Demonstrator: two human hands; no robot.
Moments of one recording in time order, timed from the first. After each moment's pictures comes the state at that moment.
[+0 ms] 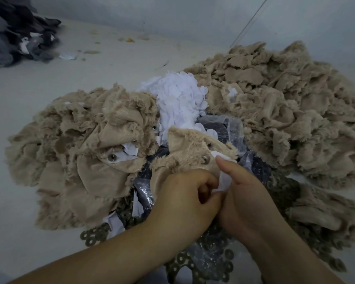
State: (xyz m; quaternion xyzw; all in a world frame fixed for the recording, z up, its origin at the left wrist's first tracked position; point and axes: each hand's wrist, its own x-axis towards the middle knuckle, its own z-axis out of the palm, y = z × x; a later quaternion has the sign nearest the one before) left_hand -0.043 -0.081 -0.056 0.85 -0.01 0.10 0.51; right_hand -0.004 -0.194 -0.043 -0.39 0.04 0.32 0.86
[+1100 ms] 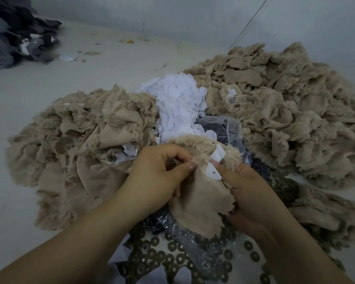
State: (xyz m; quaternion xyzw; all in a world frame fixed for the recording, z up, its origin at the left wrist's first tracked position) left_hand -0.025 -0.035 -0.042 0.79 0.01 0.07 0.60; right_hand 0.009 -0.205 -0.047 -0.48 0.00 0.30 0.82
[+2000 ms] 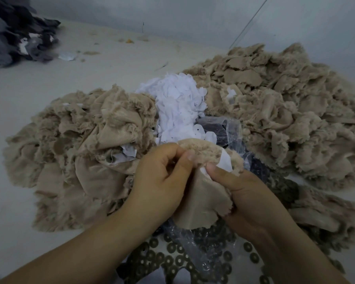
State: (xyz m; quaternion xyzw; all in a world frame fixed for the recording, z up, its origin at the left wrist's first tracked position) left_hand -0.033 -0.053 -0.042 0.78 0.01 0.20 0.59; right_hand 0.004 -0.202 -0.045 -0.48 0.03 0.30 0.83
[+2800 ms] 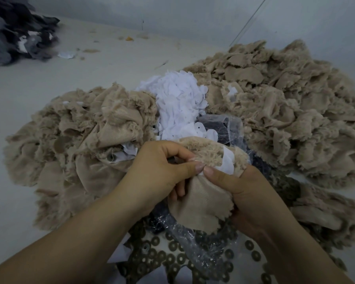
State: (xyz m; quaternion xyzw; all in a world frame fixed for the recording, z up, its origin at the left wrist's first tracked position) left_hand -0.018 -0.036 -0.042 0.71 0.02 0.03 0.70; right_hand 0.001 -0.206 -0.042 -0.55 -0.04 0.24 0.80
